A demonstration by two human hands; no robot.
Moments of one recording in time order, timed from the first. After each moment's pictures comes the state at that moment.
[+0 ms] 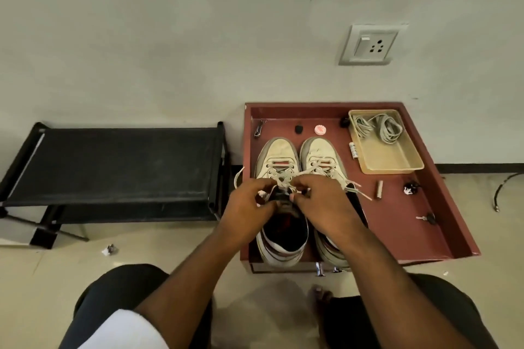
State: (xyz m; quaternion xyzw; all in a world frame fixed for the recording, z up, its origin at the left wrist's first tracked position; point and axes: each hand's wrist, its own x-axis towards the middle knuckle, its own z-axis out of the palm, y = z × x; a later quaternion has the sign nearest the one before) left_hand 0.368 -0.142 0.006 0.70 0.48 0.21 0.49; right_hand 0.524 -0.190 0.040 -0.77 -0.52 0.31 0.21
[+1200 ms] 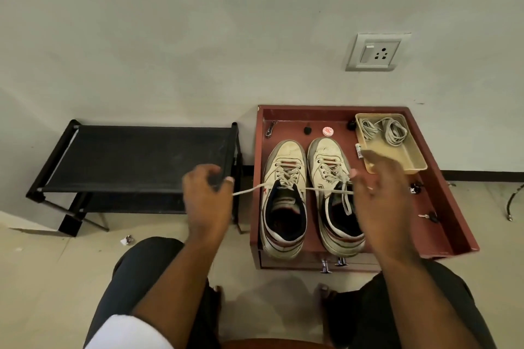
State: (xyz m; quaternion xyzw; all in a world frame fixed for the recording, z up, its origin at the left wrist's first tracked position) left_hand 0.317 -0.167 0.039 0.53 0.67 0.38 0.36; right_hand 0.545 -0.253 0.066 -0.79 -0.43 0.09 0.42
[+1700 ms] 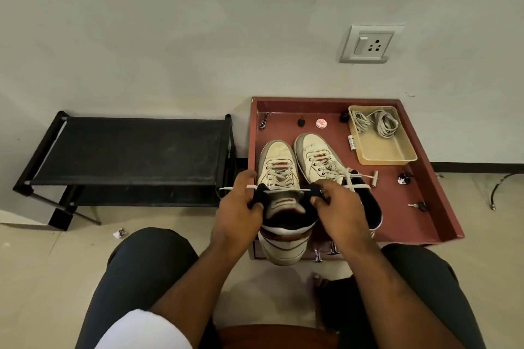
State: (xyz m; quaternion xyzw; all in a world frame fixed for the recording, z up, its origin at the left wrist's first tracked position) left_hand 0.341 -0.200 0.018 0.64 0.56 0.24 0.47; right_hand 0.523 -0.250 0.028 -0.82 -0.46 0.24 0.26
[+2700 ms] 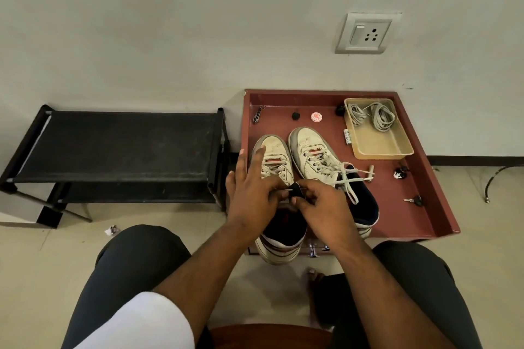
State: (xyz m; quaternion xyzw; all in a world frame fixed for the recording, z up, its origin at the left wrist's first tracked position) left_hand 0.381 -0.180 0.004 0.82 0.50 0.14 0.25; right_hand 0.518 -0.248 0.021 -0.76 -0.47 0.32 0.31
